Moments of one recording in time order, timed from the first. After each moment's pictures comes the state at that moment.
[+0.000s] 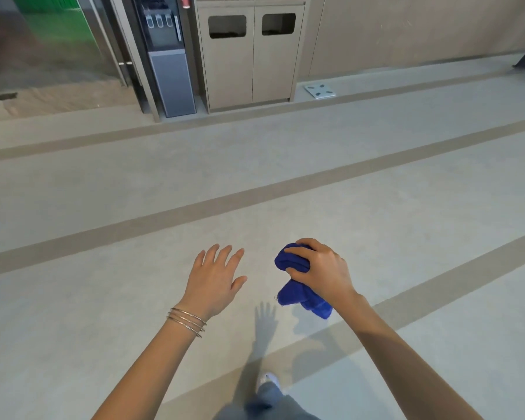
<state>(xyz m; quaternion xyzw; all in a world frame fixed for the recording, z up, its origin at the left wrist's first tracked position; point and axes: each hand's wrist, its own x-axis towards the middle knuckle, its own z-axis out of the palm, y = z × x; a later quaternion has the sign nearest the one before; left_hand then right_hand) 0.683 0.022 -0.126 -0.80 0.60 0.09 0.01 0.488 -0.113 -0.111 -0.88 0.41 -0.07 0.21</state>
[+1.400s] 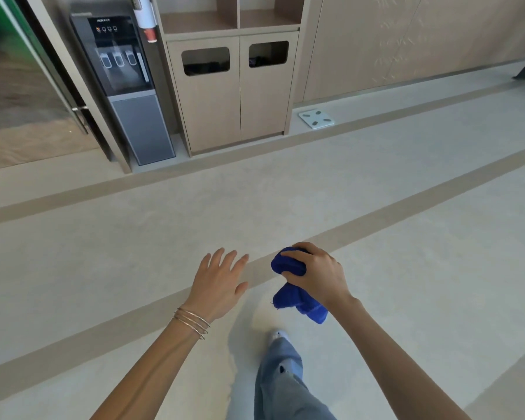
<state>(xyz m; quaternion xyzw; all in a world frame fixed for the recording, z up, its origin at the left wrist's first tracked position) 0.997 -0.485 -0.136 -0.76 0.65 0.07 0.00 0.807 -0.601 -0.127 -0.87 0.44 -0.08 0.22</state>
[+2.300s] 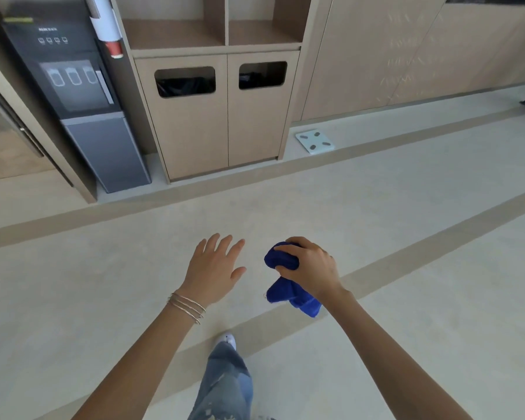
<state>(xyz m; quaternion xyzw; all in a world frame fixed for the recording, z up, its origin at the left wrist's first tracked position) 1.145 -0.874 -0.131 -0.77 0.64 0.06 0.01 0.953 -0.983 -0.118 -0.88 0.43 -0.06 0.21</state>
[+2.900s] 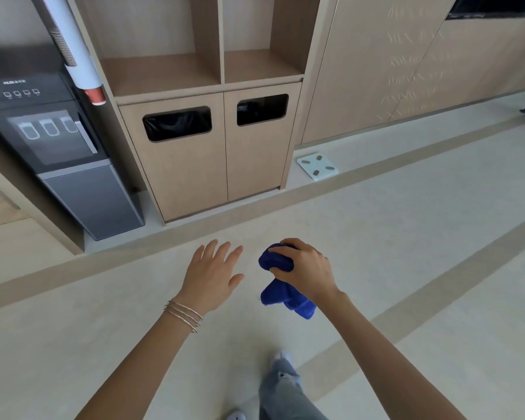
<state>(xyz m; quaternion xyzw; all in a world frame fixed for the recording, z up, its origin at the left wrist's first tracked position) 1.311 -1.087 -0.117 -0.76 0.65 0.06 0.03 1.121 -1.190 -0.102 -0.88 0.42 -0.08 0.19</state>
